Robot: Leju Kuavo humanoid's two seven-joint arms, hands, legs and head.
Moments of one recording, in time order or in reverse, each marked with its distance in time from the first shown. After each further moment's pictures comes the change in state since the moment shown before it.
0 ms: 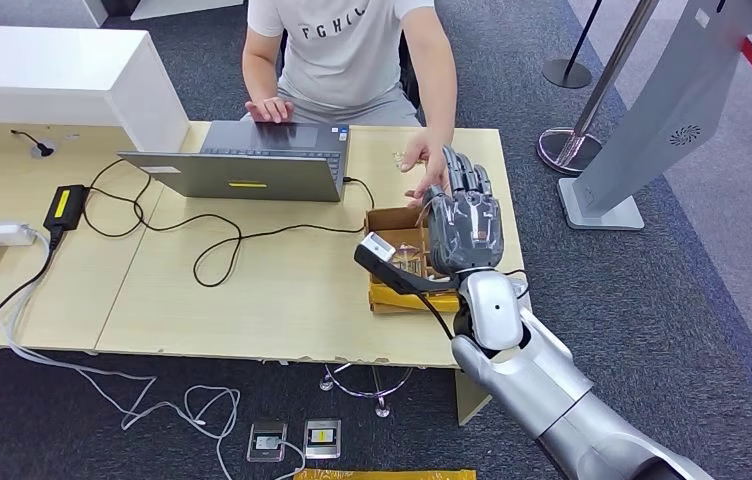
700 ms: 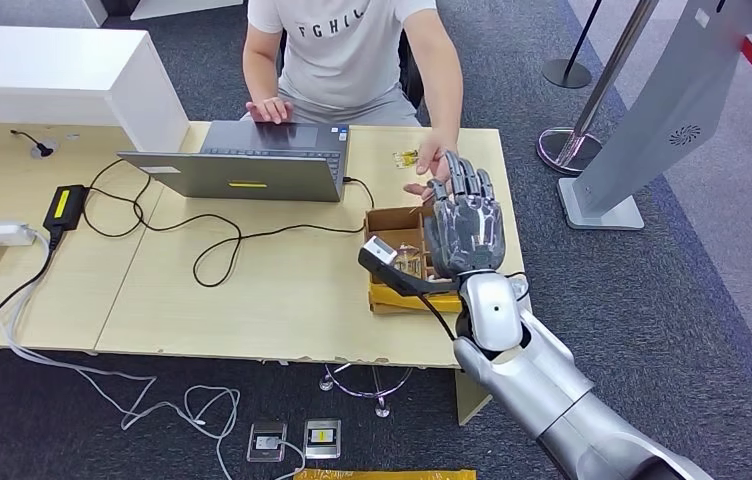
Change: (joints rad) left arm 0.000 0.001 0.000 0.000 -0.001 -0.009 0.001; right arm 0.001 0.000 0.000 0.030 0.040 0.009 0.010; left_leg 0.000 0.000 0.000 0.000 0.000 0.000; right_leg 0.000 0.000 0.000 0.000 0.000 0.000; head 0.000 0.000
